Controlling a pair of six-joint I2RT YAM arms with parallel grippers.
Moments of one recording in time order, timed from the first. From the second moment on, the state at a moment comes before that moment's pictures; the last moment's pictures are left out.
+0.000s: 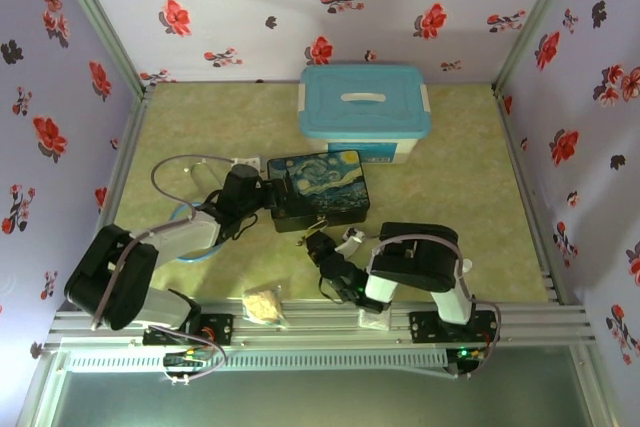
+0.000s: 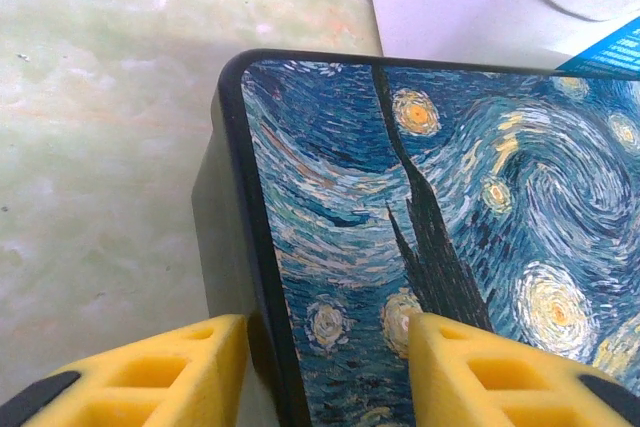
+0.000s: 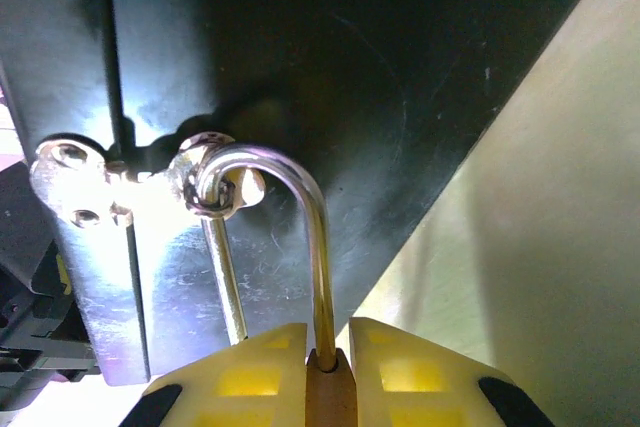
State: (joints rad) left arm -0.57 1.42 0.59 0.22 -0.06 -0.56; right arm 1.29 1.97 0.42 1.17 0.72 1.64
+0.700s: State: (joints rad) left arm -0.59 1.35 0.60 0.12 -0.01 -0.61; right arm 1.29 2.00 0.45 1.17 0.88 1.64
